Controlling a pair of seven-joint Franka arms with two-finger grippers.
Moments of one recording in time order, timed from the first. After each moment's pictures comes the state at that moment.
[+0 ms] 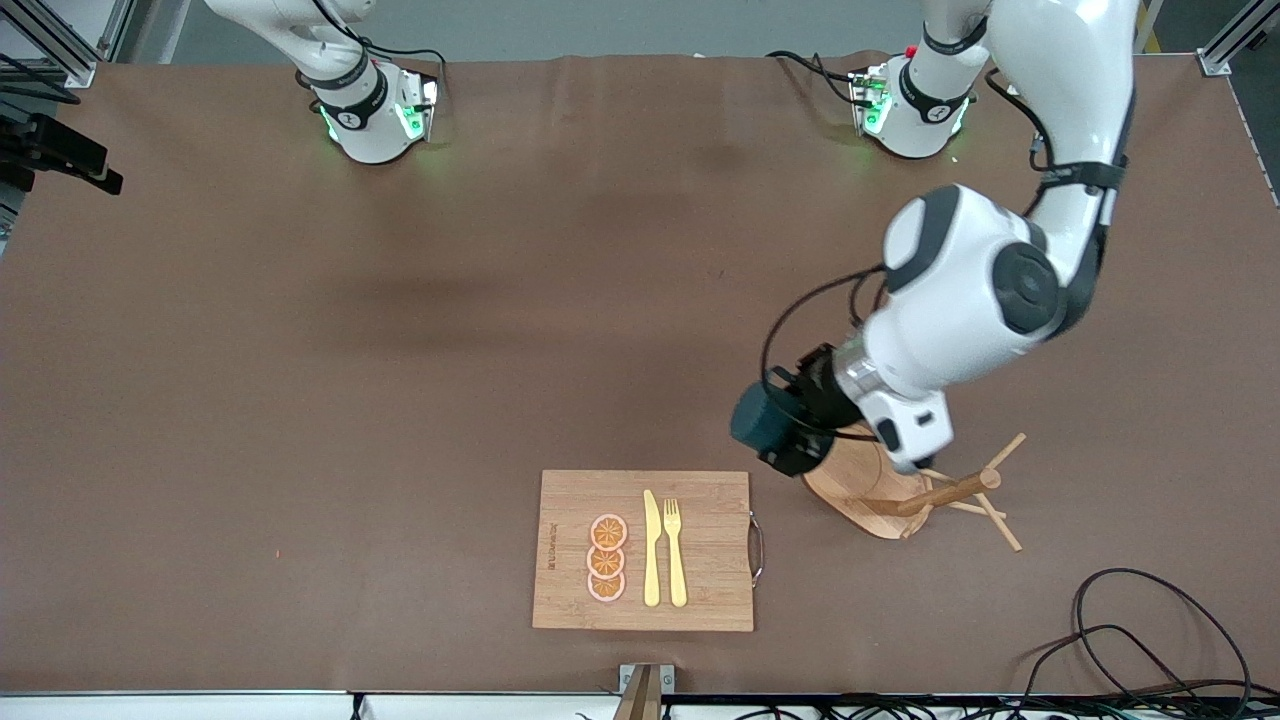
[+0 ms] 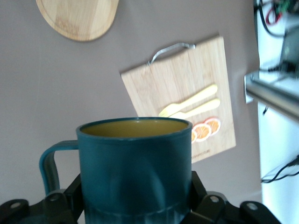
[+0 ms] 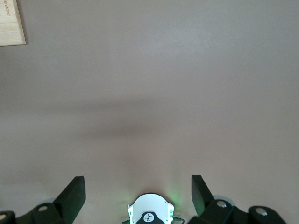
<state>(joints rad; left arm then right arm) -0.36 0.51 -0.15 -1.34 -0.24 2.08 -1.54 -0.04 -0.11 -0.05 -1.55 0.02 1.32 -0.02</state>
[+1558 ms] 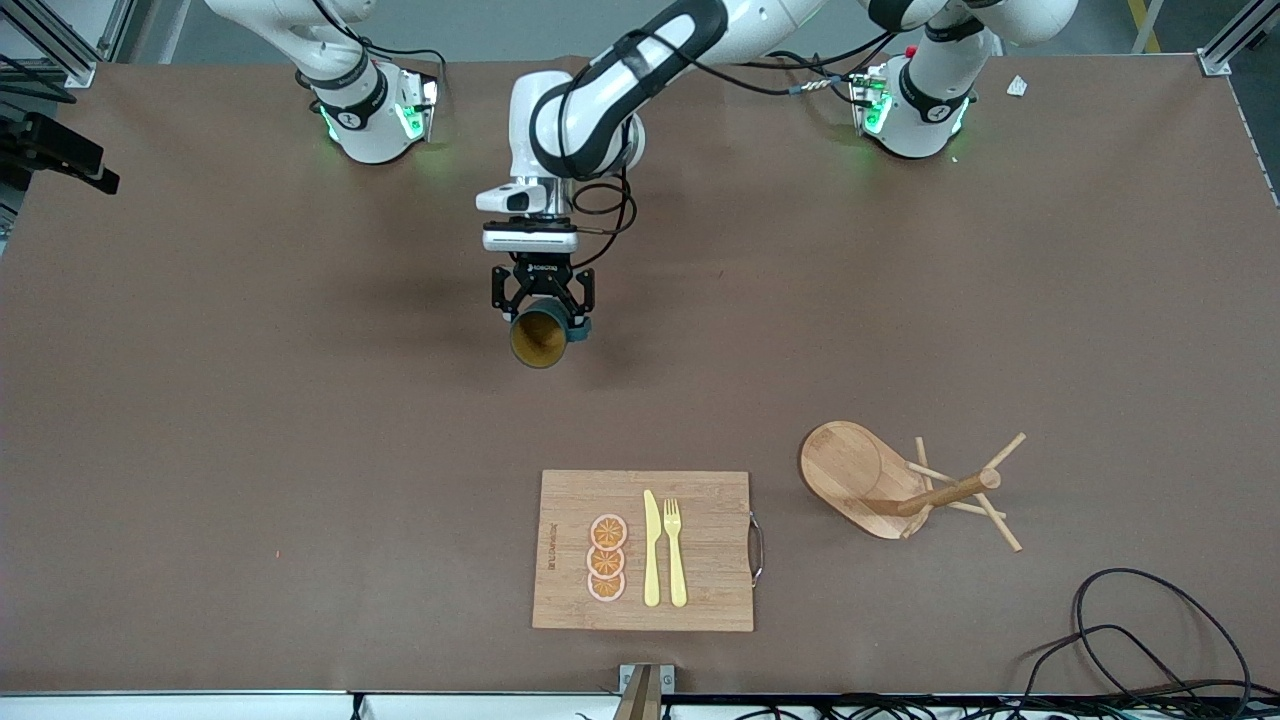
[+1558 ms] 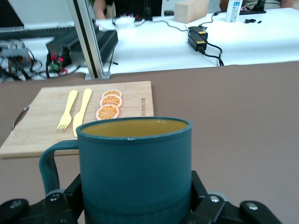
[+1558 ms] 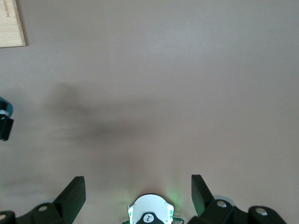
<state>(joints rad) -1.01 0.83 -0.15 -1.38 1.43 2.23 -1.91 -0.04 -0.11 -0.05 -1.55 0.02 1.32 -0.02</state>
